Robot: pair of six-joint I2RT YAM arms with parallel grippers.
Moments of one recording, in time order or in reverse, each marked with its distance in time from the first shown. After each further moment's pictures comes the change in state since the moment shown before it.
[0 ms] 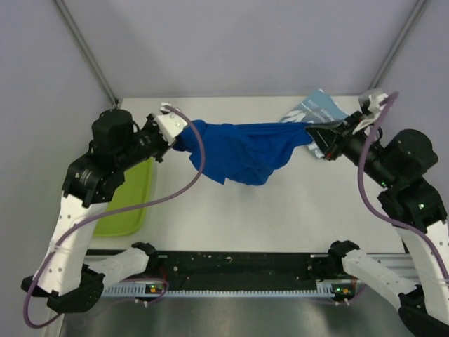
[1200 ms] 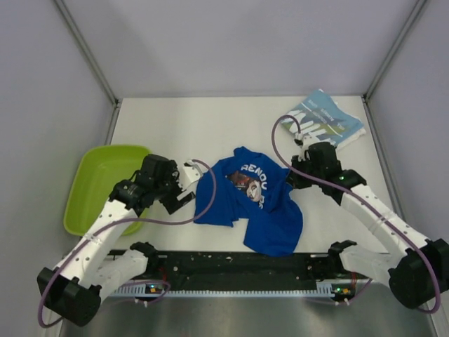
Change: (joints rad) left arm 0.033 -0.173 -0.723 0.010 -0.124 0.049; right arm -0.005 0.208 -0.555 -0.003 0.053 0.081
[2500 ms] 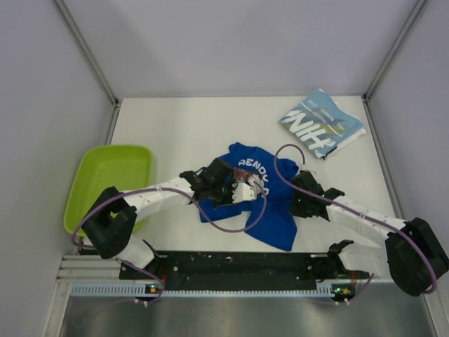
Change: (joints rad) left arm -0.434 0.634 0.051 0.470 0.200 0.118; right arm 0.142 0.122 -0.282 0.049 0.282 0.495
